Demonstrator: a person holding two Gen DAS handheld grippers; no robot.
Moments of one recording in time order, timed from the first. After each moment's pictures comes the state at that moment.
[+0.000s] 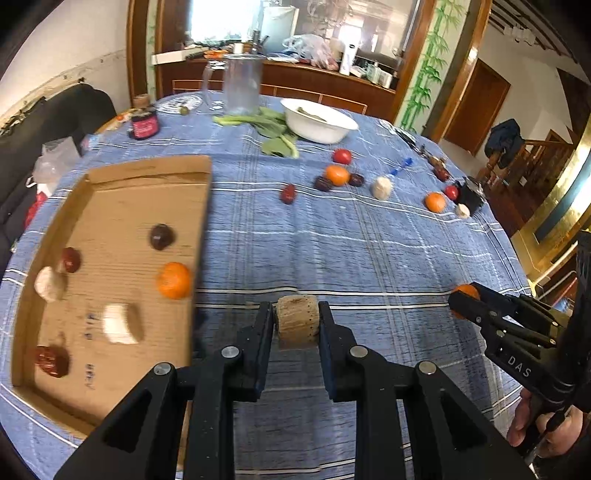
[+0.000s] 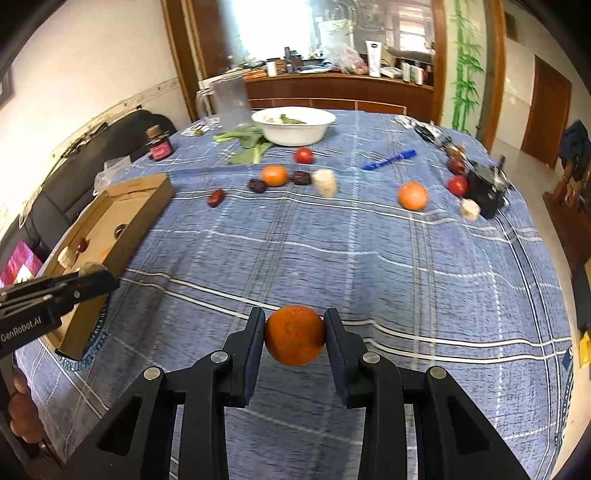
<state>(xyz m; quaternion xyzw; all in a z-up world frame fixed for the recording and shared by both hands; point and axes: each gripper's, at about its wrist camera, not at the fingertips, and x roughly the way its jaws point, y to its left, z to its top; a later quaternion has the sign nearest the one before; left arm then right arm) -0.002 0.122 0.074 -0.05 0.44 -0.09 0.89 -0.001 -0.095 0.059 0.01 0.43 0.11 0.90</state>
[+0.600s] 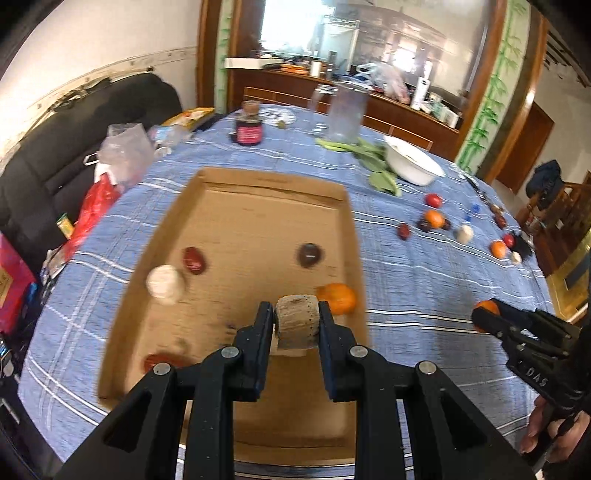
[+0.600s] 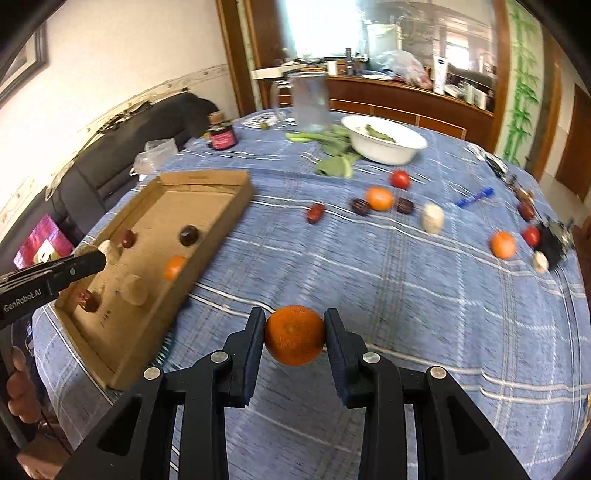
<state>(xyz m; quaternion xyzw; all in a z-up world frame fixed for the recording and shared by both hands) -0.010 0.245 0.087 -0.08 0.42 0.01 0.90 0.019 0.008 0.070 -0.02 0.42 0.19 0.89</state>
